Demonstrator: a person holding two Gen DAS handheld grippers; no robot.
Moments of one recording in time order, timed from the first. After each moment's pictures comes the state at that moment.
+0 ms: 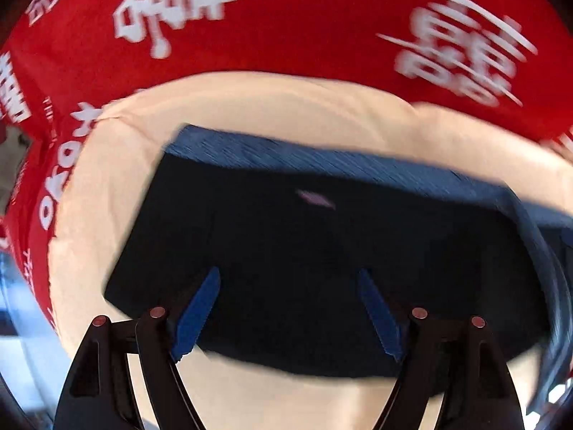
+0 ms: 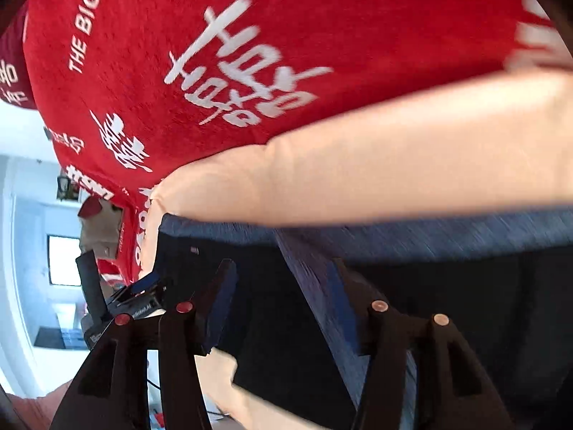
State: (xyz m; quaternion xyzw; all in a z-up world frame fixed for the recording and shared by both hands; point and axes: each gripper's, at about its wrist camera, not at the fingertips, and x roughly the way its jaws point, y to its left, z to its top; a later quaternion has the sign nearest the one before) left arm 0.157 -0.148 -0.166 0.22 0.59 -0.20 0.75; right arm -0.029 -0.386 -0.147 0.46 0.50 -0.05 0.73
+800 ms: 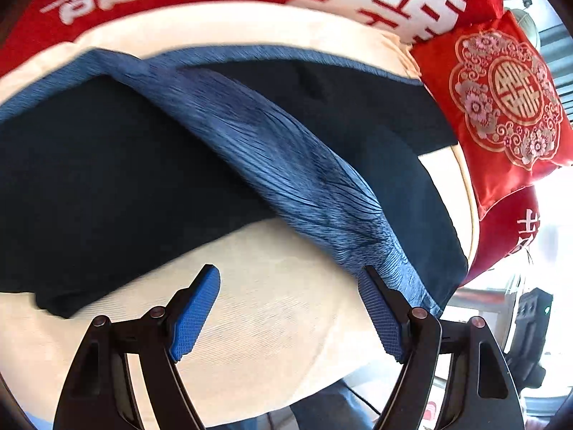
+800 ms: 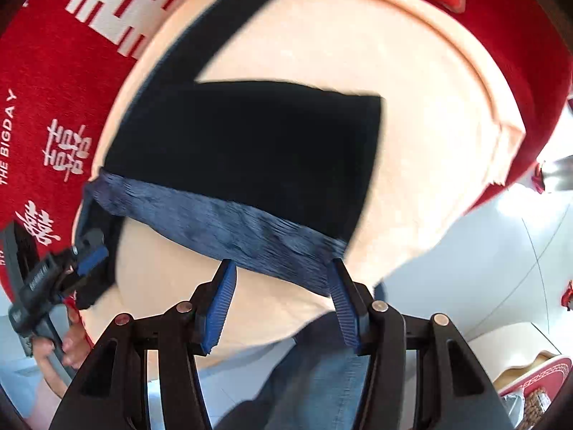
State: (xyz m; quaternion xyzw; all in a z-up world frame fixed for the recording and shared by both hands) left arm -0.066 -0.289 -0.187 0.17 0.65 -0.46 0.57; right arm -0.429 -0.351 -0.151 0.56 0.46 -0.35 0.60
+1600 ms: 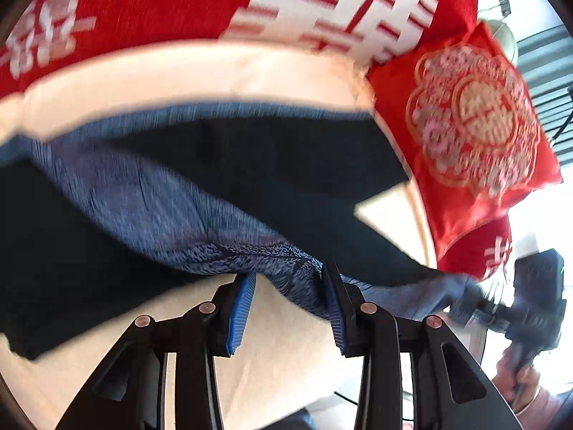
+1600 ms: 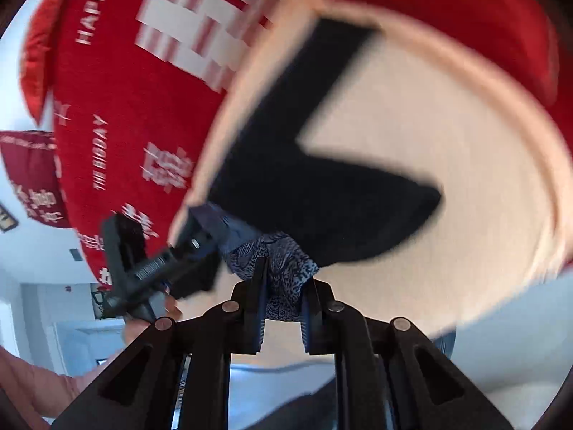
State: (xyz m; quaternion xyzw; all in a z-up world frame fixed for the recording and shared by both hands) left arm -0.087 -0.370 -0.137 0.13 0.62 -0.50 0.58; right arm -0.419 -0.471 -0.088 0.60 0.34 -0.18 0.70
